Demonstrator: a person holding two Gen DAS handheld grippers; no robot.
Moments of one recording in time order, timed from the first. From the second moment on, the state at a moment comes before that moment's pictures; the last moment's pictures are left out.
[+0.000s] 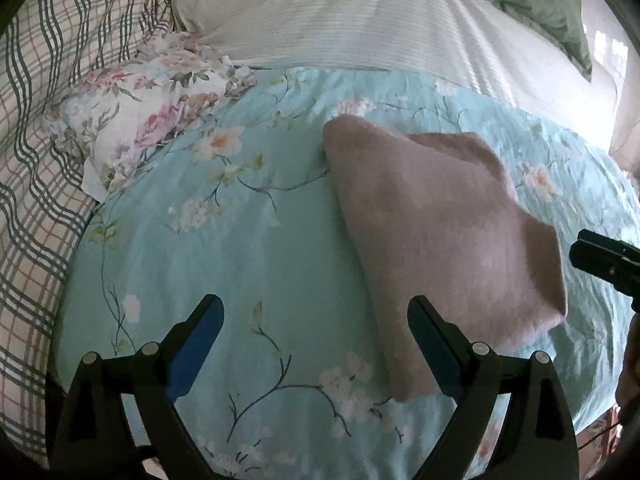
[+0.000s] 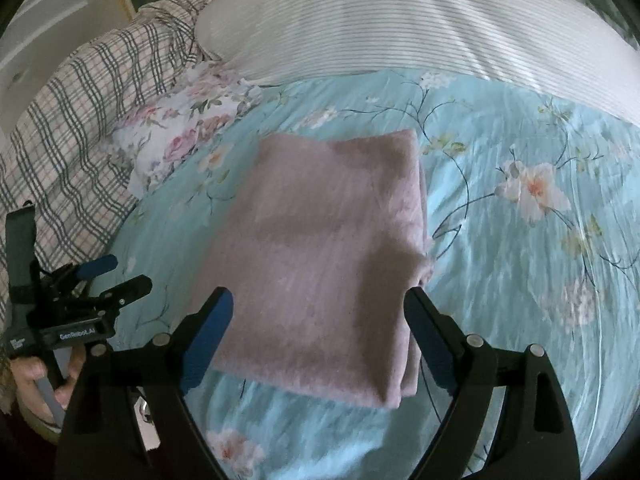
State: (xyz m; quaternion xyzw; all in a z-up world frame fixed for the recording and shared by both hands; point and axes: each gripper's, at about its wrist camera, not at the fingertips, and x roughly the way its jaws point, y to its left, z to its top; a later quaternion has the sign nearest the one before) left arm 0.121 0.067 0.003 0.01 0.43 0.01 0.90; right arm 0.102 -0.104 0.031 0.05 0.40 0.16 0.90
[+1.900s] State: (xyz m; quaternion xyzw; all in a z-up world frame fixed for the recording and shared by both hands) left arm 0.076 0.031 -0.009 0.06 0.44 0.00 0.90; right arm 0.041 -0.090 0.014 0.01 0.42 0.15 0.89
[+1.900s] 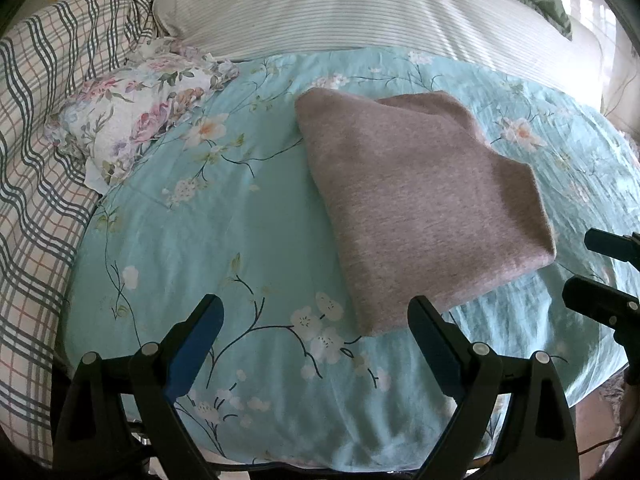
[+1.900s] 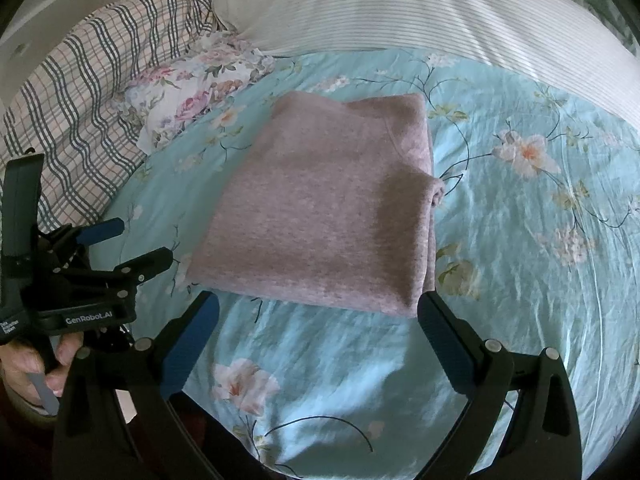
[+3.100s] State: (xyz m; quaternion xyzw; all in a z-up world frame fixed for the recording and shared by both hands) left arm 0.075 0.029 -0.009 0.06 0.44 0.00 0.90; right arm 0.039 -0.089 0.016 0.02 0.42 0.15 0.89
